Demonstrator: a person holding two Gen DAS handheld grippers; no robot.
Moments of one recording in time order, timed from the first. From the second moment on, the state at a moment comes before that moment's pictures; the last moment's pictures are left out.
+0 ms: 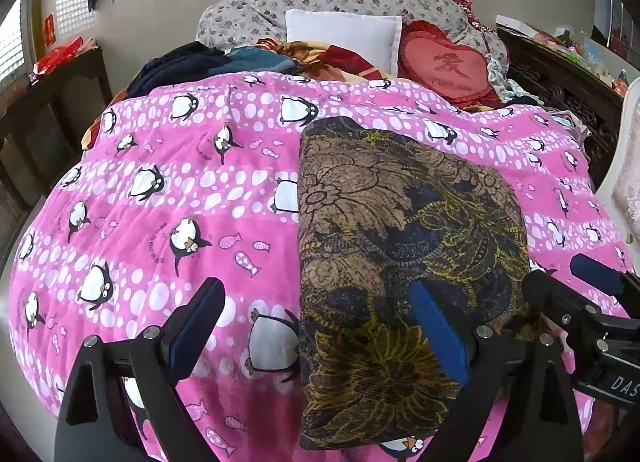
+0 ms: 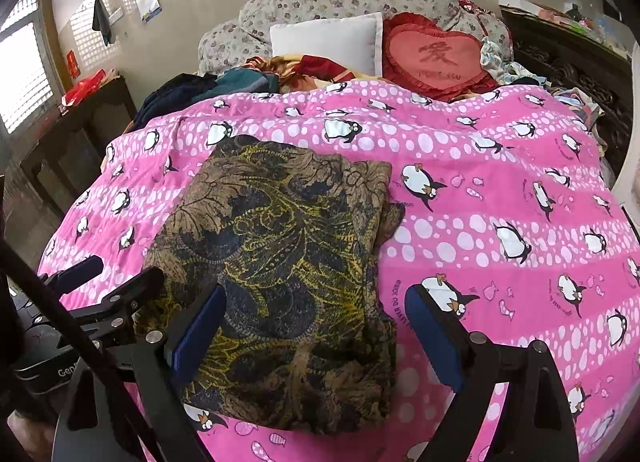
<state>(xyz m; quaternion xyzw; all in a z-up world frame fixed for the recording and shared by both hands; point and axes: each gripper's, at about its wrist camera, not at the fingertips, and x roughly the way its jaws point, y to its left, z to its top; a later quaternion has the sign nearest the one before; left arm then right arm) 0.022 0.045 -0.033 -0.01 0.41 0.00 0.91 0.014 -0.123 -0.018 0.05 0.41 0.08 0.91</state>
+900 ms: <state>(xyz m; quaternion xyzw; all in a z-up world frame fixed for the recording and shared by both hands) 0.048 0.080 -0.031 -0.03 0.41 0.03 0.91 0.035 -0.193 -0.010 0.09 0.42 0.03 0.90</state>
